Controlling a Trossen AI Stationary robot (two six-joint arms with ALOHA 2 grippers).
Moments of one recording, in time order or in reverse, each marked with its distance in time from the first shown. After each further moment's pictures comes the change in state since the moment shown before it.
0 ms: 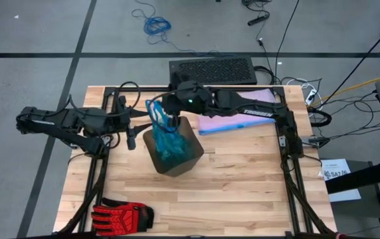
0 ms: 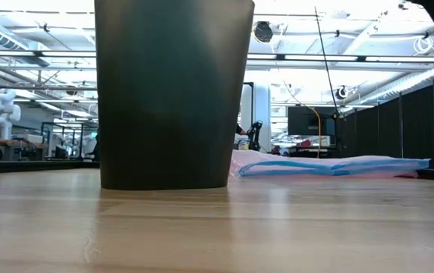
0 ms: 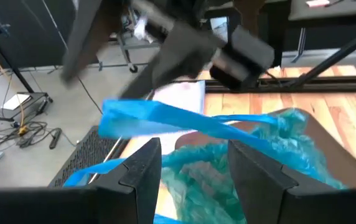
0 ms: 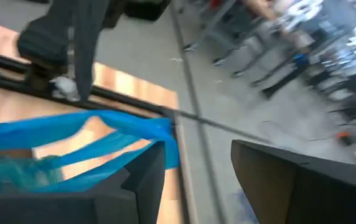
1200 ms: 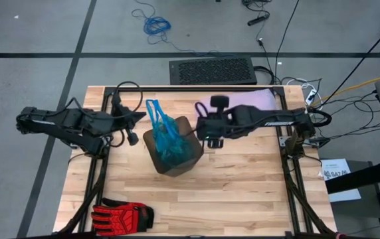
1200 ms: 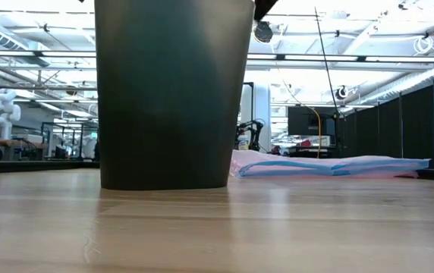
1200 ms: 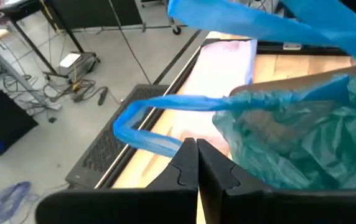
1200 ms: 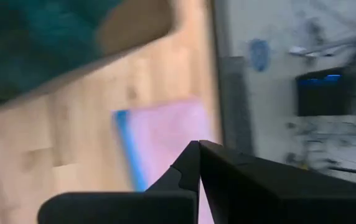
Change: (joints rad) left arm 0.001 0.001 0.000 -0.206 -0.192 -0.125; right arm 0.187 -0.188 -0.190 -0.848 0.246 0.523
